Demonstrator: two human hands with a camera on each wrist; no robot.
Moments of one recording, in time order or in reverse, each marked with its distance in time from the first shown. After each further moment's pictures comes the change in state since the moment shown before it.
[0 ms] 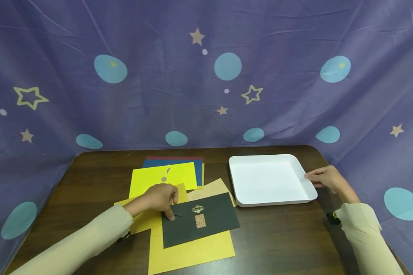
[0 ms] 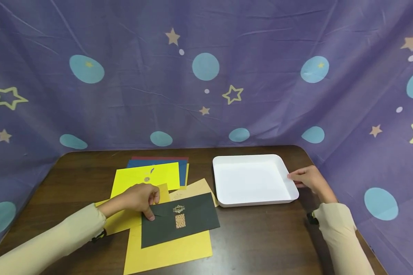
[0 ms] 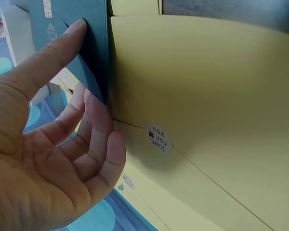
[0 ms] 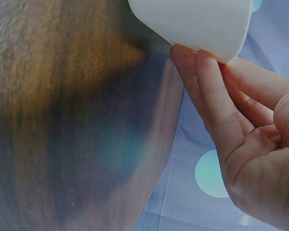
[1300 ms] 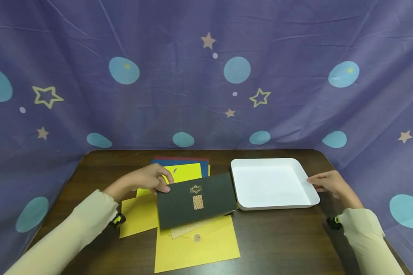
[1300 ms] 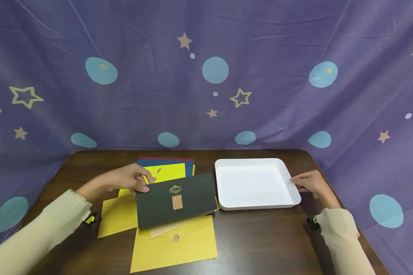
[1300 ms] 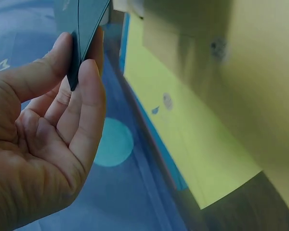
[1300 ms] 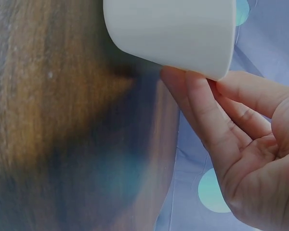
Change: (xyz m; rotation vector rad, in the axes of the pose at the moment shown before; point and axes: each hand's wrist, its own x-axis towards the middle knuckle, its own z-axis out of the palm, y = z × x) left_hand -0.025 -0.028 -0.071 -0.461 -0.114 0.060; right_hand -0.004 -0.007 0.013 0.052 -0.008 -0.037
